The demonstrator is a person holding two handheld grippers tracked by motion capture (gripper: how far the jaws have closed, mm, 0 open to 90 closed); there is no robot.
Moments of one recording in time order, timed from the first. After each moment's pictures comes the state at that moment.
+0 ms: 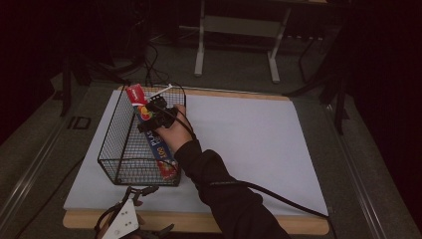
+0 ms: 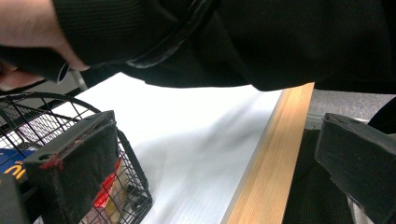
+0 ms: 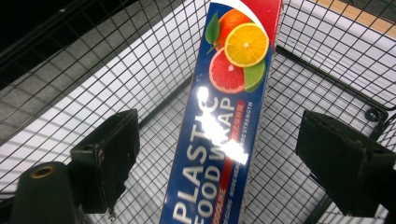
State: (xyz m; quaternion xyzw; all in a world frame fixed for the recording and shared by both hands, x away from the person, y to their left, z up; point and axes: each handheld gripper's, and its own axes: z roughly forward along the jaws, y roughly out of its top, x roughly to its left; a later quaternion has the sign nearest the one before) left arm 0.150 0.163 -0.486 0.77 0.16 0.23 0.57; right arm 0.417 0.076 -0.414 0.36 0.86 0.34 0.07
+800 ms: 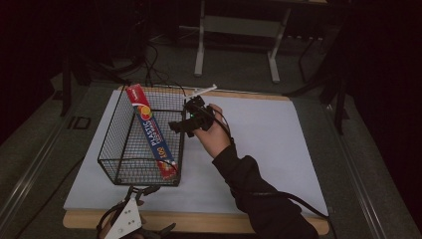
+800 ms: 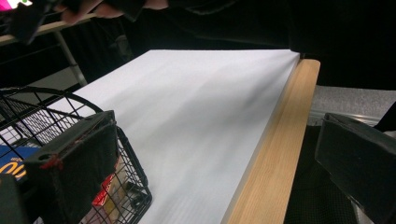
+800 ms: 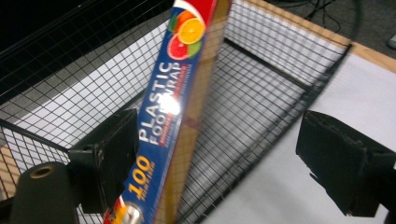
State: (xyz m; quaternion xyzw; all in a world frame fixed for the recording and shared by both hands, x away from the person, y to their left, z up) left arm 0.153 0.160 -0.488 0.78 0.16 0.23 0.56; right arm 0.403 -0.026 -0.387 0.34 0.85 0.40 0.08
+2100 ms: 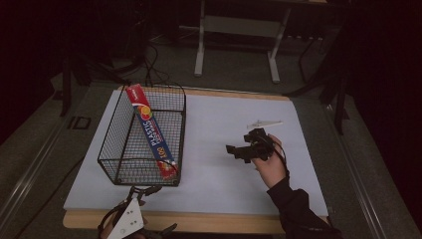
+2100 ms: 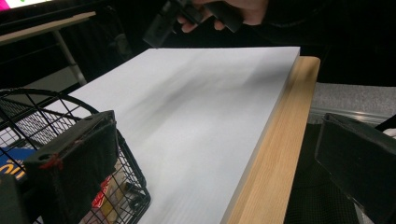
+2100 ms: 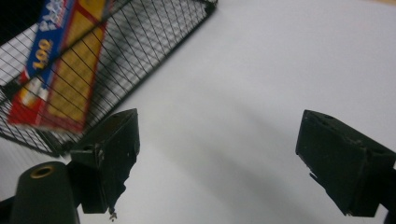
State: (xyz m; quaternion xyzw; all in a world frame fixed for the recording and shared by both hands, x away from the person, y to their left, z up) left arm 0.153 0.156 -0.488 0.78 0.16 0.23 0.56; right arm 0.364 -0.192 -0.445 0.42 0.81 0.40 0.10
